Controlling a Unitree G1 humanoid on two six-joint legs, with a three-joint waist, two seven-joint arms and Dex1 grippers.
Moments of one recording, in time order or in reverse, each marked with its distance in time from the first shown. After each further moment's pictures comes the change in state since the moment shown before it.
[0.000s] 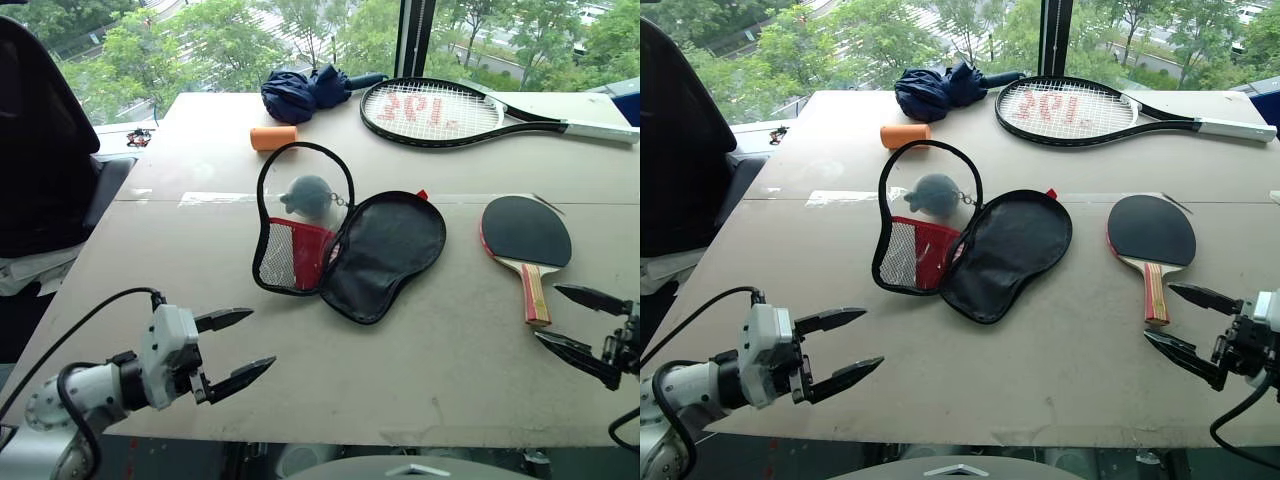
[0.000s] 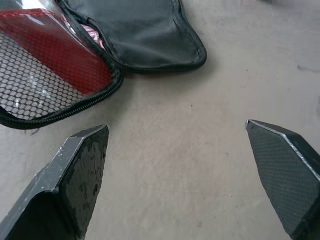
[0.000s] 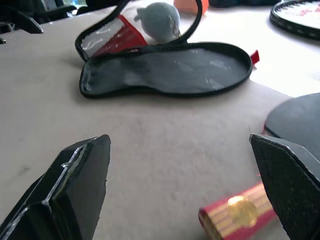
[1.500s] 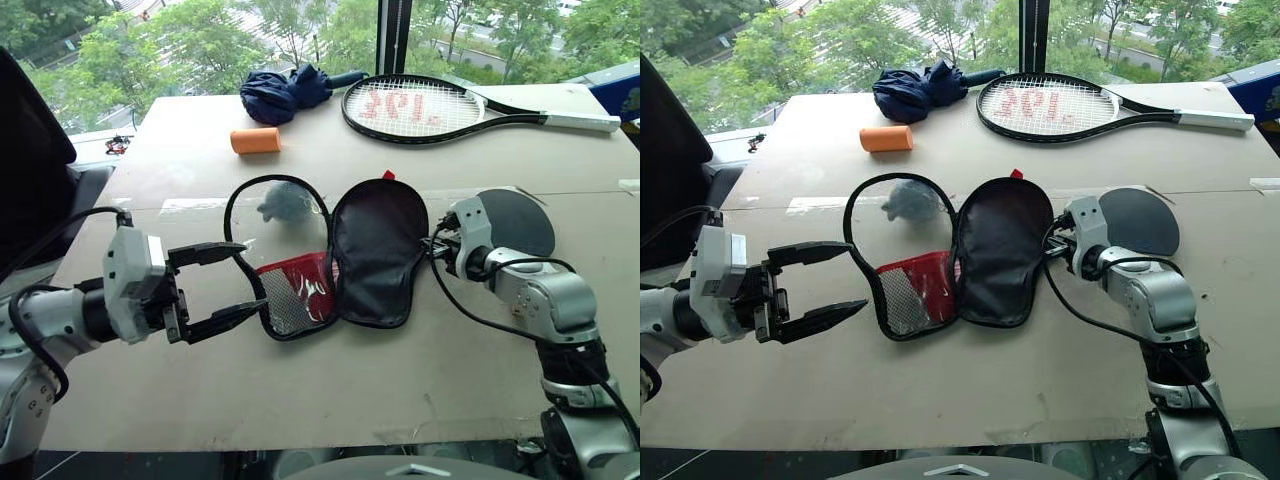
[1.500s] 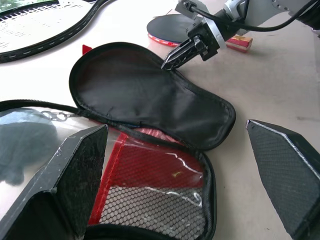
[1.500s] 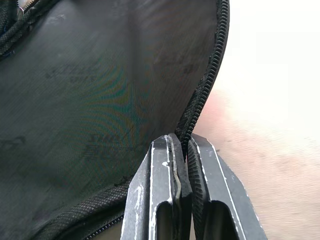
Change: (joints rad) left arm -0.276 0.121 0.122 -0.018 -0.127 0.197 -0.036; right arm -0.778 0.287 0.519 0.035 -0.326 0.892 -0.865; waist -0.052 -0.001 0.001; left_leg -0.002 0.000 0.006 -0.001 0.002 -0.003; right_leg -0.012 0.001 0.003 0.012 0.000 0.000
